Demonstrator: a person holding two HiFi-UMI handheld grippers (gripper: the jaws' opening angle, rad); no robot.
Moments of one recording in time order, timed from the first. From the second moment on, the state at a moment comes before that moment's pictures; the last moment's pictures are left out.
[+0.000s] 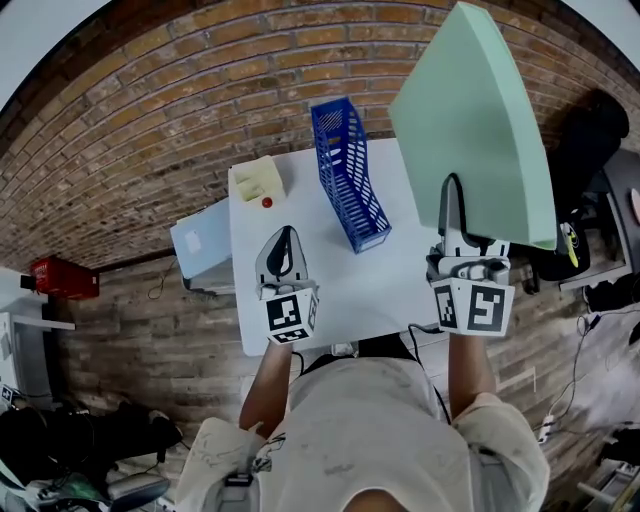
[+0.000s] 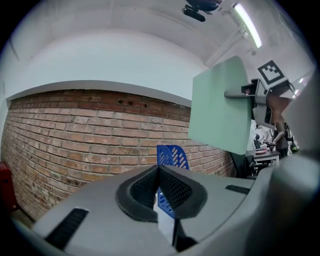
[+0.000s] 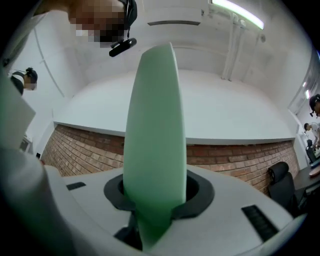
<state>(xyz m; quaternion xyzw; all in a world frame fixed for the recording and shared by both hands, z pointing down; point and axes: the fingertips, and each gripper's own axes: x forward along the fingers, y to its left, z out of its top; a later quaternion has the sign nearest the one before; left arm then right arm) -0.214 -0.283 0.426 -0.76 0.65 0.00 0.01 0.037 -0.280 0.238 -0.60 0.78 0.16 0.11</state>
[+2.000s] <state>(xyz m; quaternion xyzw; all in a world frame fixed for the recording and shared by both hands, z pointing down) -0.227 -0.287 0.499 -0.71 0.70 -0.05 -0.06 -0.057 -0.353 0.360 -0.49 0.87 0.07 0.06</state>
